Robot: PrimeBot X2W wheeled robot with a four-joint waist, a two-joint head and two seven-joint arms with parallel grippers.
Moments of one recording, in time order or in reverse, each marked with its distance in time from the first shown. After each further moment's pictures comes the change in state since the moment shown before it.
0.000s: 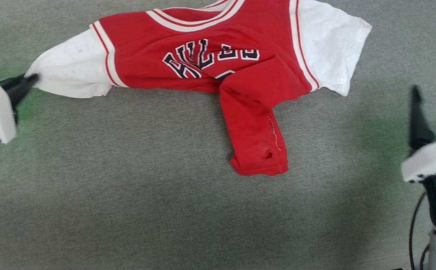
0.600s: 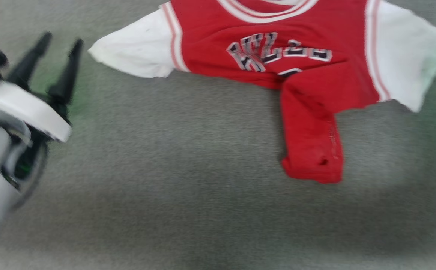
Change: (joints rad) left arm 0.303 -0.264 0.502 -0.016 0.343 0.042 -0.425; right arm -0.431 -0.299 0.126 0.224 0.026 0.000 0.589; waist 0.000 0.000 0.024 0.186
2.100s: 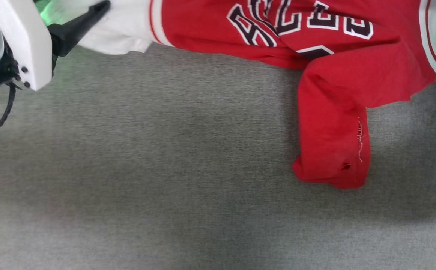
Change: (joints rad) left arm -0.493 0.192 -0.340 -0.288 -0.116 -0.041 0.570; right arm -0.317 0.079 0.101 0.054 0.009 -0.001 0.300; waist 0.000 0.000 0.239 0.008
